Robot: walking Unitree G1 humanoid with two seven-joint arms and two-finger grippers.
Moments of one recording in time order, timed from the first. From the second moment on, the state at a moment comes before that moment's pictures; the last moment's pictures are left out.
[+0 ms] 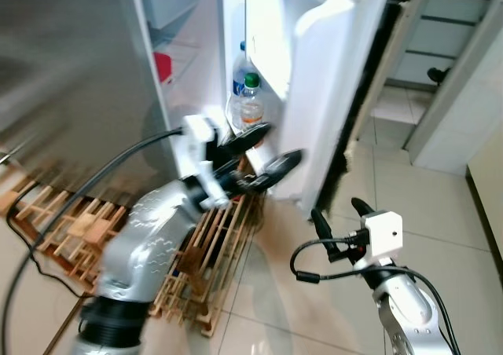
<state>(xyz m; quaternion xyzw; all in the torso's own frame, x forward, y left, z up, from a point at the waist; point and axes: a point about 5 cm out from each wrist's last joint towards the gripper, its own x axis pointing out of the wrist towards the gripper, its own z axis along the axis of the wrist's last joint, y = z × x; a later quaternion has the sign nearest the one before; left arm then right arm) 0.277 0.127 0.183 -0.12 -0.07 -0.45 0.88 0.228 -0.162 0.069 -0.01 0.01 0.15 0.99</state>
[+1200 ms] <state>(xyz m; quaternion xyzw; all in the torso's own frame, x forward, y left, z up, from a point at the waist) 0.253 0.213 0.131 0.05 -0.08 0.07 0.99 0.276 -0.139 0.097 0.05 -0.03 0.14 0.99</state>
